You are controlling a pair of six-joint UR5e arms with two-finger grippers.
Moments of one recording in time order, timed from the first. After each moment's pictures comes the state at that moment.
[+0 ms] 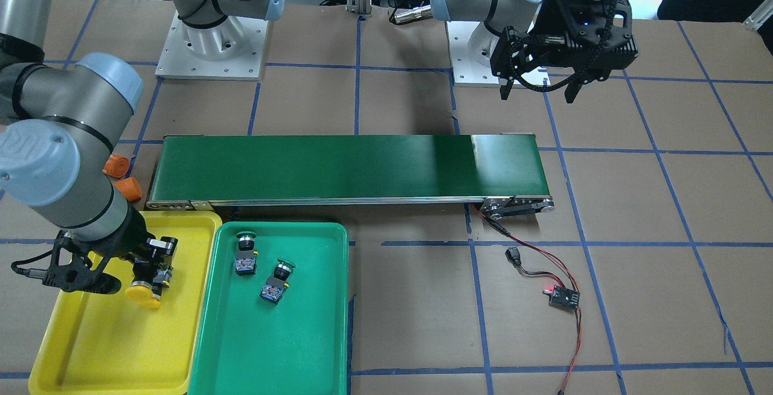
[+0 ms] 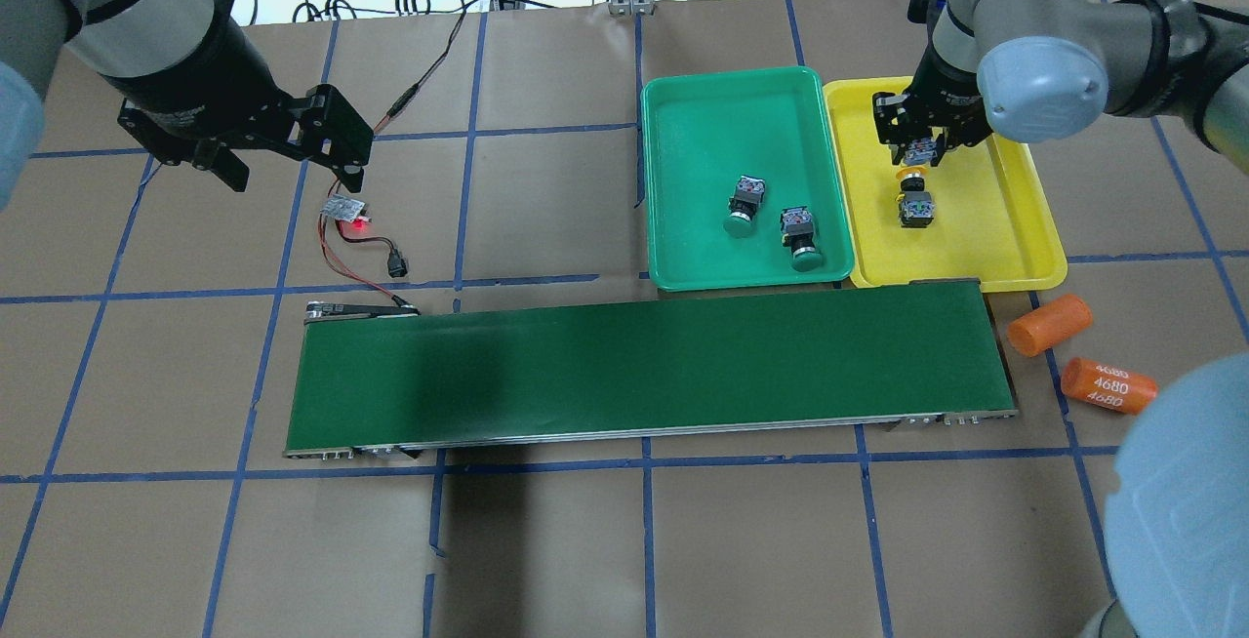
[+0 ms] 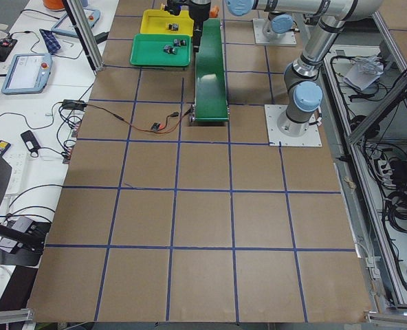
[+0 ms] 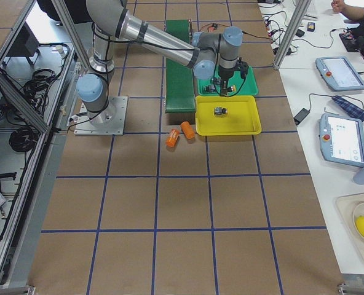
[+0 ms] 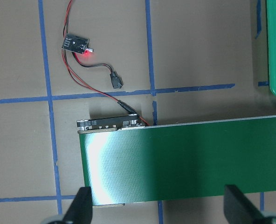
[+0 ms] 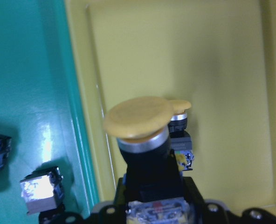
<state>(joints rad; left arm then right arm) -1.55 -1.48 -1.60 -1.56 1.59 0.07 1.43 -1.16 1.62 -2.05 -1.60 0.00</state>
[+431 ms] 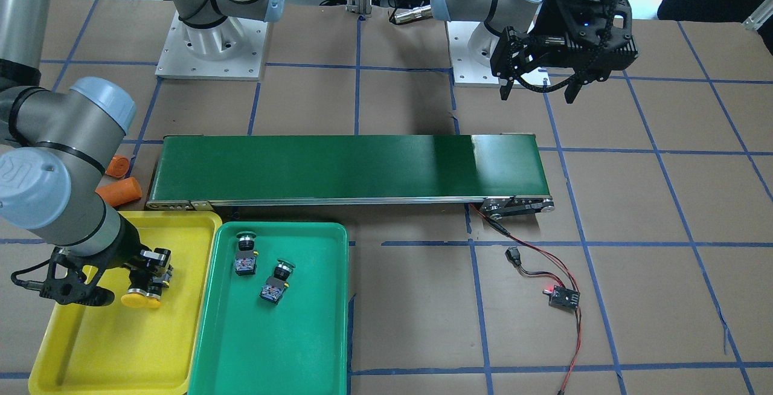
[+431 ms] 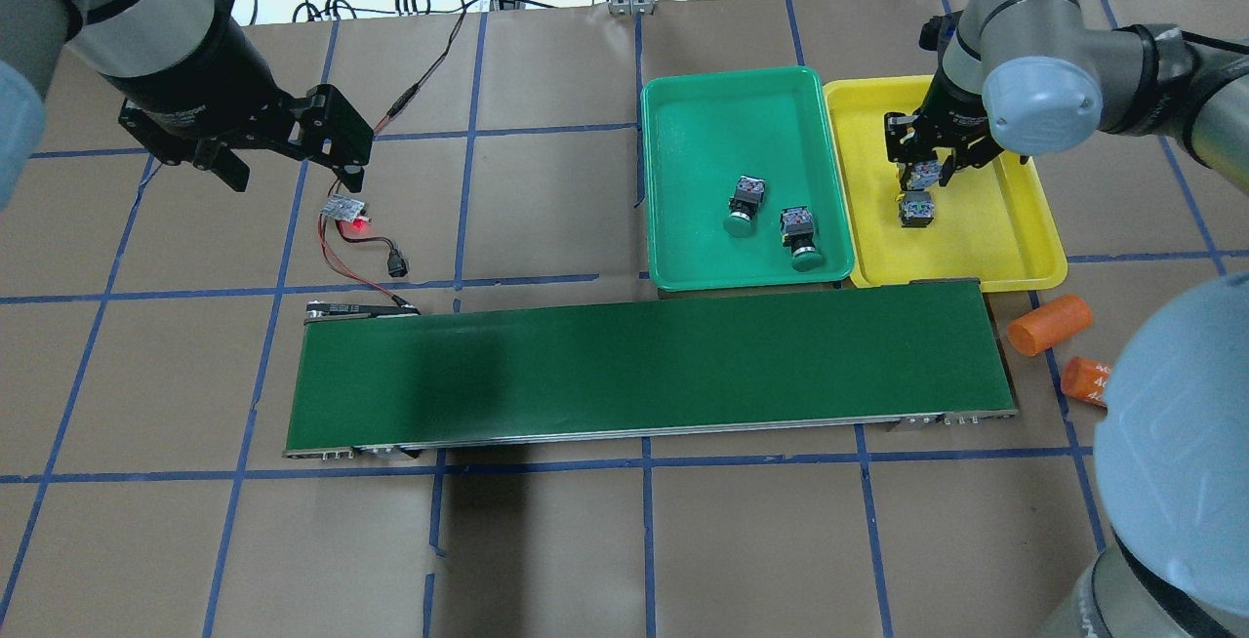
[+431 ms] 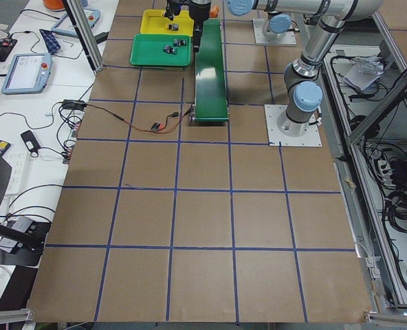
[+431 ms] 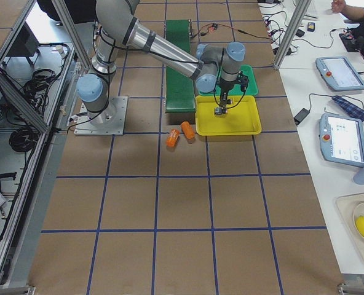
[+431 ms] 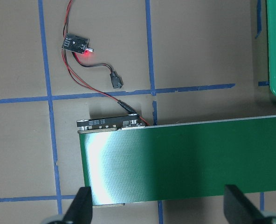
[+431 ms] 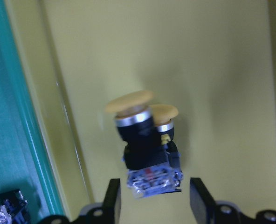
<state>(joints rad) -1.55 -1.48 -1.60 -1.56 1.59 0.07 1.40 -1.11 1.63 -2.06 -1.59 0.00</state>
